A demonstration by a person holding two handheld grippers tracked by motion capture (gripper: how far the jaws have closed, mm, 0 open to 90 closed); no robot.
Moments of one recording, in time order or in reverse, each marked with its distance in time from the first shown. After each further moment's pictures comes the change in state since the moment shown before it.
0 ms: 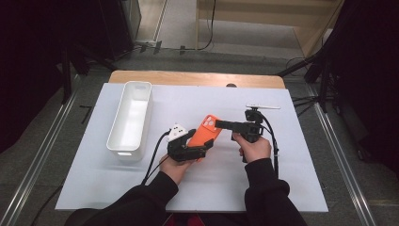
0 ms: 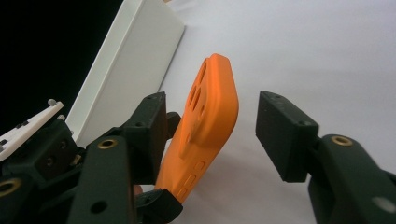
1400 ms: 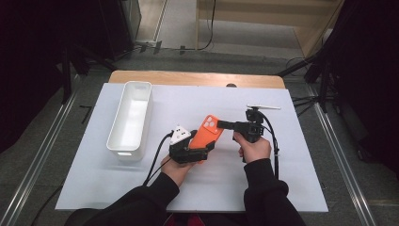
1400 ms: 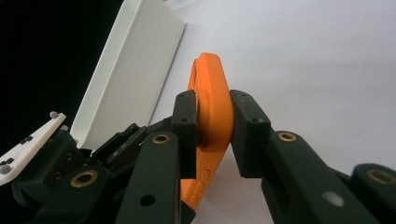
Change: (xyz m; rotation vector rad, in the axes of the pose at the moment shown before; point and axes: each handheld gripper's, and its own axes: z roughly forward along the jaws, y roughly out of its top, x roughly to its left) left arm -0.007 -0.003 0.001 -0.001 0.021 0.049; right arm -0.001 0.001 -0.001 0.016 0.012 0.051
